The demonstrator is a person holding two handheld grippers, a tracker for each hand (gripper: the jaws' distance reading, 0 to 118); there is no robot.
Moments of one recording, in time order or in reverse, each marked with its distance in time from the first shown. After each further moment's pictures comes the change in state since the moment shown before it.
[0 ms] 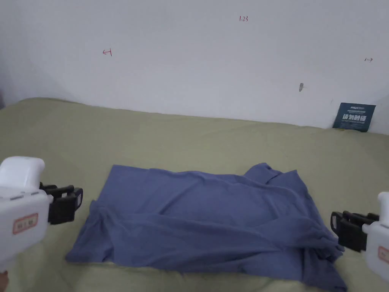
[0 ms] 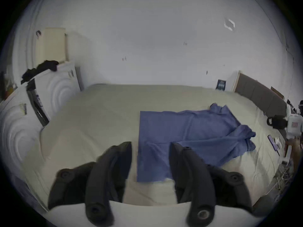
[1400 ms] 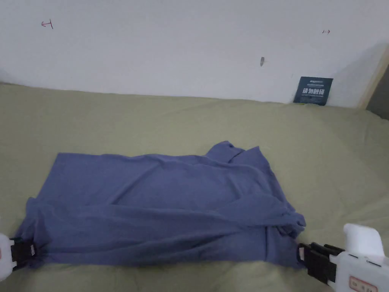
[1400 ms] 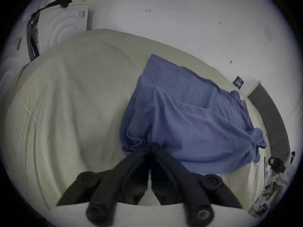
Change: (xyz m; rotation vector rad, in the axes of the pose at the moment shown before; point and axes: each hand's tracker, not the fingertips) left arm -0.020 -0.084 -0.149 -0.344 -0.036 0.319; right arm 0.065 -0.074 -0.061 -0.236 0.072 -0.212
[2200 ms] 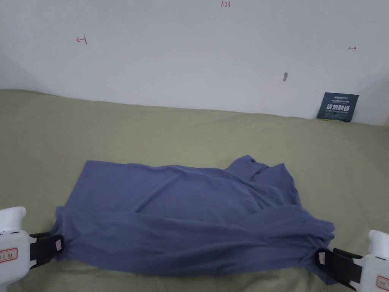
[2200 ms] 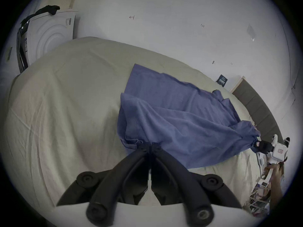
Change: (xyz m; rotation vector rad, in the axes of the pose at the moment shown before) left arm -0.003 0.007 0.044 0.044 -0.136 -0.086; right arm 0.012 0.013 -0.004 0.037 0.135 -0.074
